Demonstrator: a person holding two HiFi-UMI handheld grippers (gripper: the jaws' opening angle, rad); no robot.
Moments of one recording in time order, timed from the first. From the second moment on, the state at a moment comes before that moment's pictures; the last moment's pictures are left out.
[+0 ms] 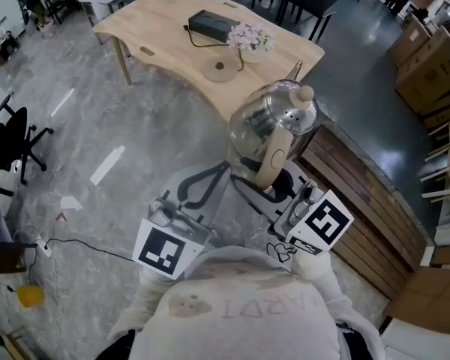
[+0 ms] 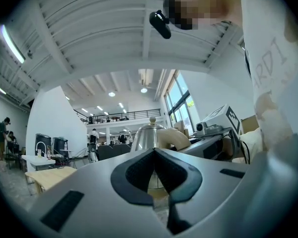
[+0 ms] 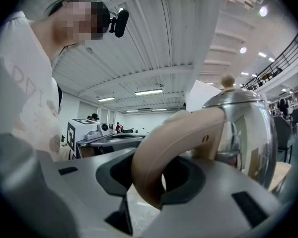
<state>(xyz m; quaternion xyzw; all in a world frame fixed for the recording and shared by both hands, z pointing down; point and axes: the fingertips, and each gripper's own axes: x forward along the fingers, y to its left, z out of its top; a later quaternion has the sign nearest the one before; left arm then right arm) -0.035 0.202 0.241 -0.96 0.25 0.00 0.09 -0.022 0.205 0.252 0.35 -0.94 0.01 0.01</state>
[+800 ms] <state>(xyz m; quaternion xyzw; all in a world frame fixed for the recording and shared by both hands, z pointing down) -0.039 0.224 0.233 -0.96 0.26 0.01 0.10 -0.024 0.231 0.239 0.35 -0.94 -0.02 0.01</state>
